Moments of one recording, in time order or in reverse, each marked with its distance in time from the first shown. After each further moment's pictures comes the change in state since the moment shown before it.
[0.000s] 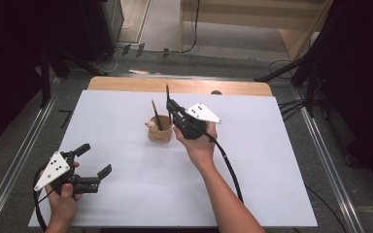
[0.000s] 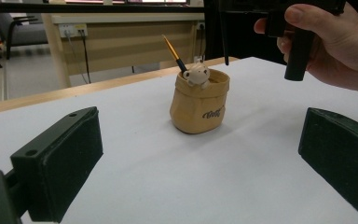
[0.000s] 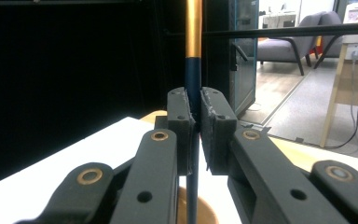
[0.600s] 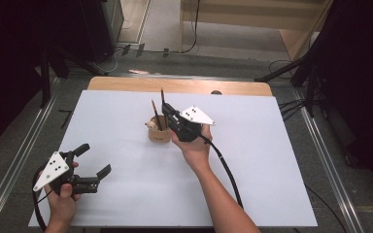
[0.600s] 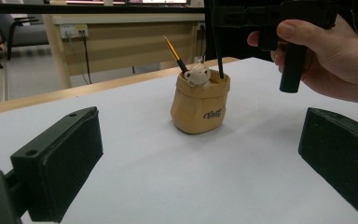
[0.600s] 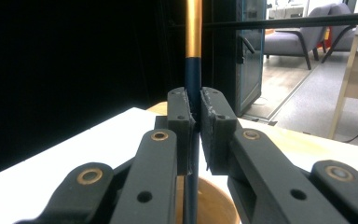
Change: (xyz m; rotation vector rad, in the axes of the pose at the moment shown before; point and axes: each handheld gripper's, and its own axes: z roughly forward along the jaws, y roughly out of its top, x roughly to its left) left arm 0.001 0.000 -0.002 0.000 0.002 0.003; right arm 0.007 -0.013 0.010 0.028 0.014 0.000
